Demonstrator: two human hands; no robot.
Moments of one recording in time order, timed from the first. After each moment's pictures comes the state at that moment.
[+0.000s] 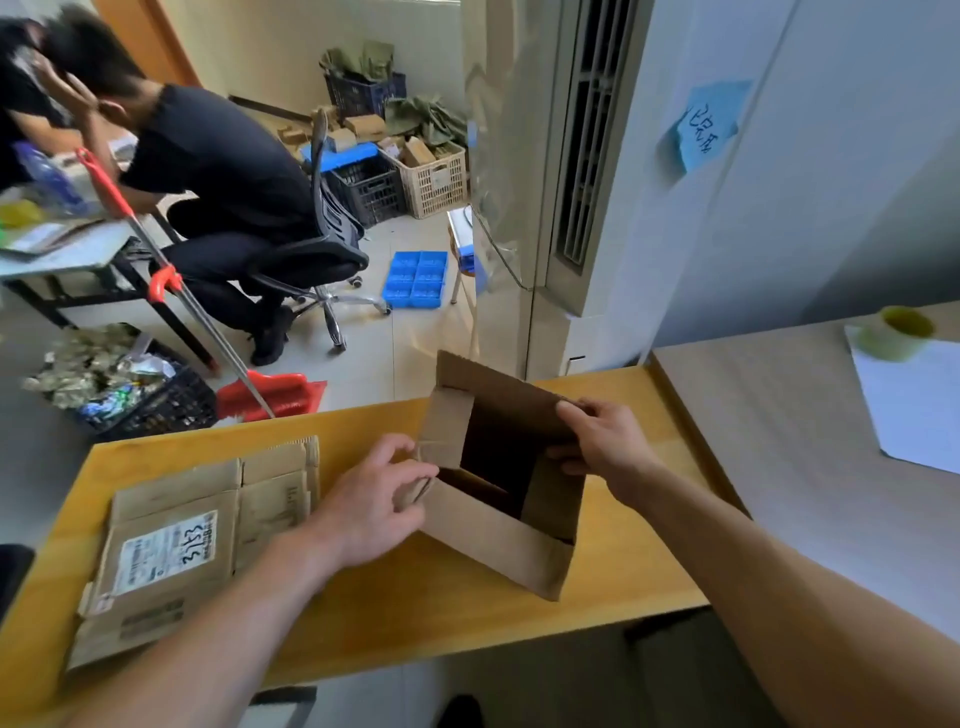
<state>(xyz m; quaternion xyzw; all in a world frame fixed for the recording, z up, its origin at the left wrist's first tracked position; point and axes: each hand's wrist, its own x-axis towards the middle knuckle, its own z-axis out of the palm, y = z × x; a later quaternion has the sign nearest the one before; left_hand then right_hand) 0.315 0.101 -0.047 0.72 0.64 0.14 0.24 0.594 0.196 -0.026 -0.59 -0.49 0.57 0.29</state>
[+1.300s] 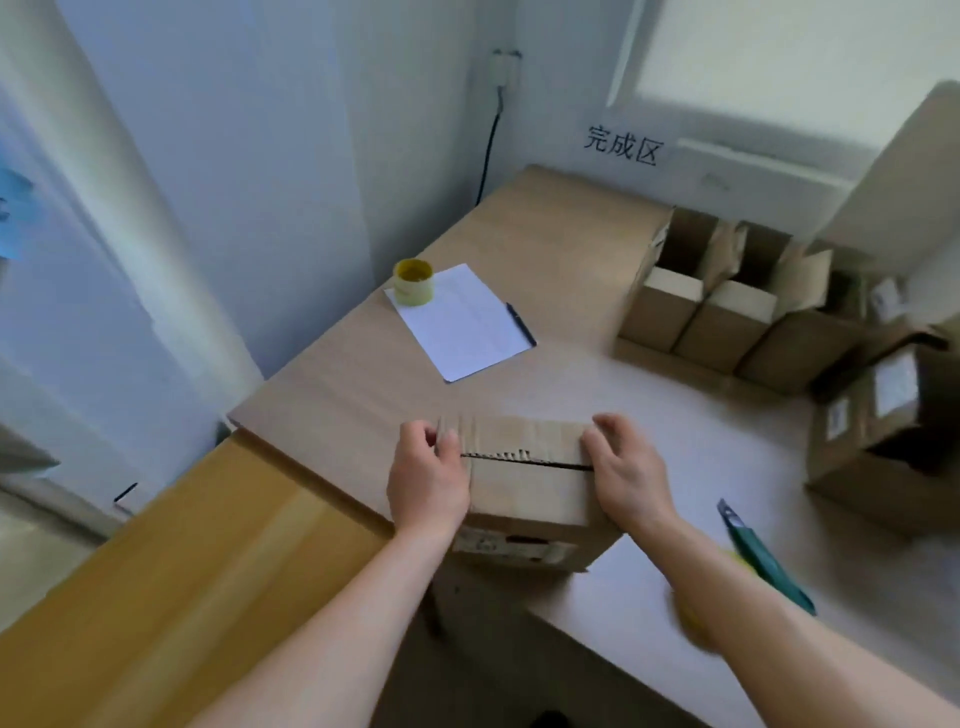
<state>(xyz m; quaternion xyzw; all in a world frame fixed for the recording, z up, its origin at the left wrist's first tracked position) 0.804 0.166 -0.050 0.69 0.54 0.28 0.40 0.968 0.037 -0.046 -0.87 -0.23 0.16 0.40</state>
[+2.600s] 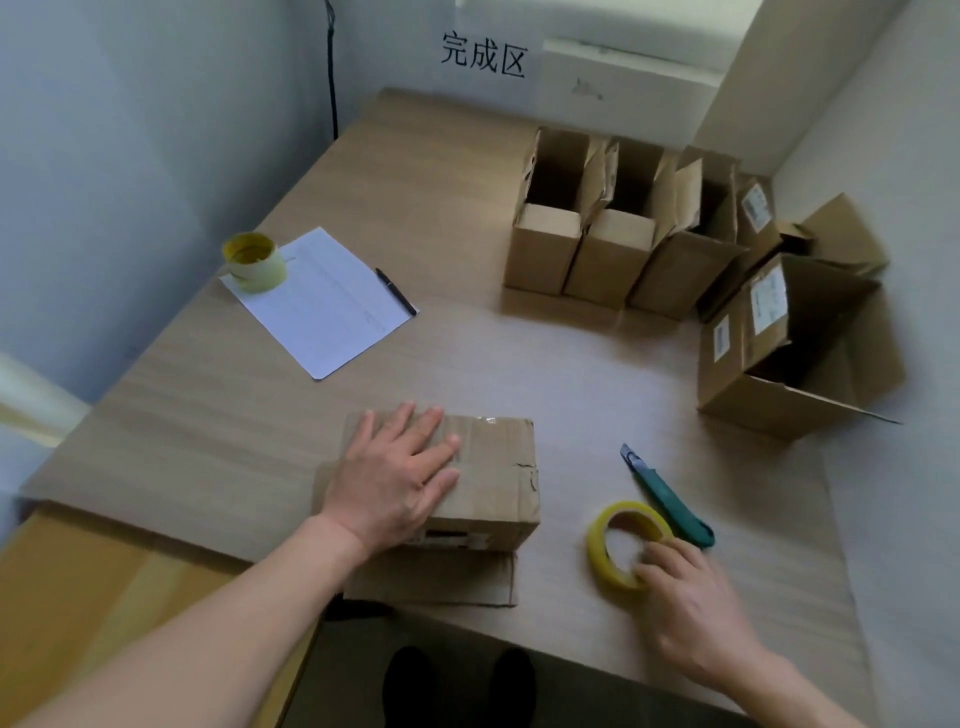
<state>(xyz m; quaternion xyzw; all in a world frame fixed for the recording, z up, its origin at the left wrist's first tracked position) 0.891 0.175 -0.092 0.99 0.05 0.10 0.05 1.006 -0.191 -0.138 -0.91 -0.37 0.17 -0.04</state>
